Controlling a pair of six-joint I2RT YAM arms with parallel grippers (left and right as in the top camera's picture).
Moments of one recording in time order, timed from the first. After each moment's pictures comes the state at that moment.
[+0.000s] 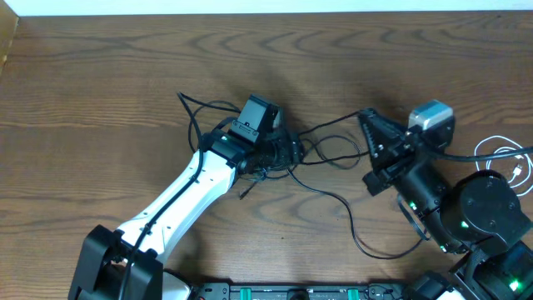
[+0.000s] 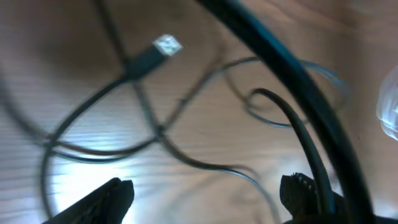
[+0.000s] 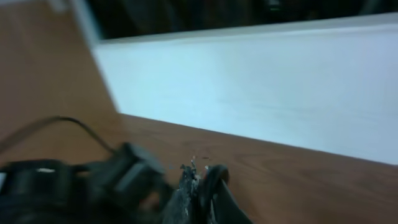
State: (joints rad) left arm -0.53 1.55 1.06 -0.60 0.27 -0.74; right arm 0.68 0.76 1.03 -0.31 0.17 0.19
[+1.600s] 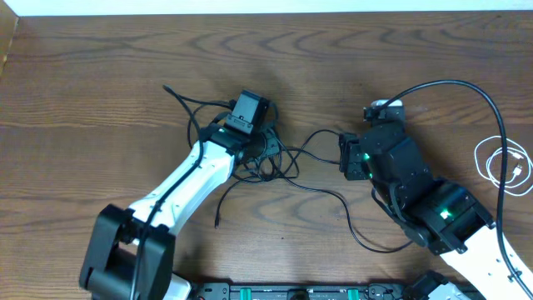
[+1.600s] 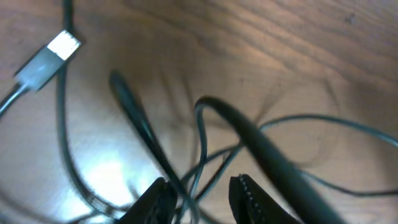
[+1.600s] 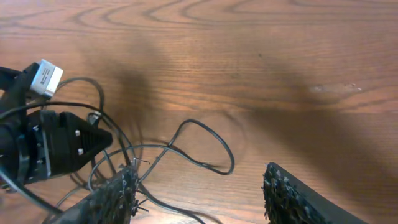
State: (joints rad) left arm -0.47 1.63 1.05 -0.50 0.13 -0.73; right arm 0.65 1.07 1.06 -0.74 0.32 0.51
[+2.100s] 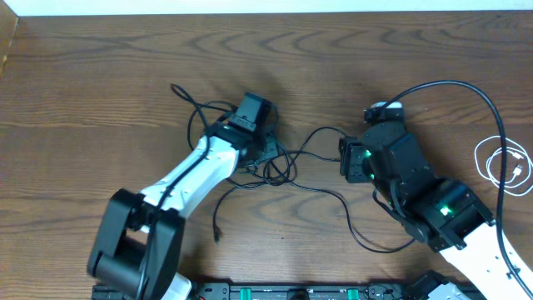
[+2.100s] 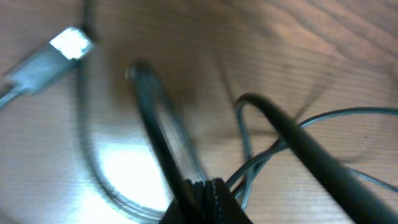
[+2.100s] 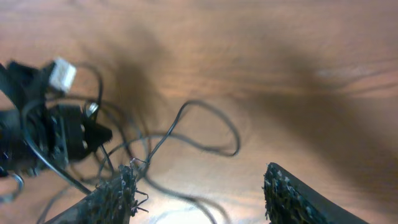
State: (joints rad) left arm -0.45 1.68 1.05 -0.56 0.13 -0.70; right arm 0.62 1.09 1.06 -0.78 0.23 0.52
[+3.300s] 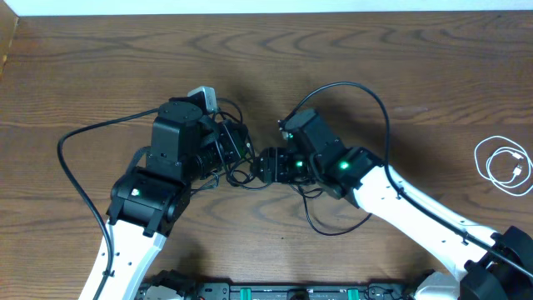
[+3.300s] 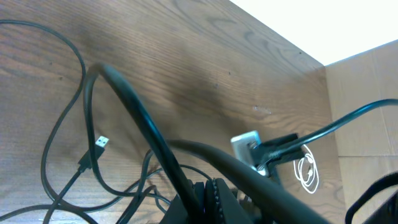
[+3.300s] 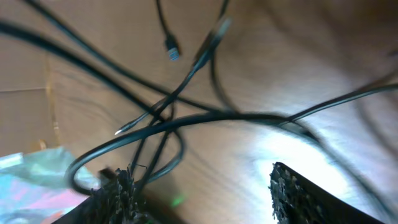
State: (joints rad) left arm -0.33 1.06 1.04 -0.65 0.26 -0.73; right arm 0.75 1.54 1.06 -0.40 -0.38 0.86
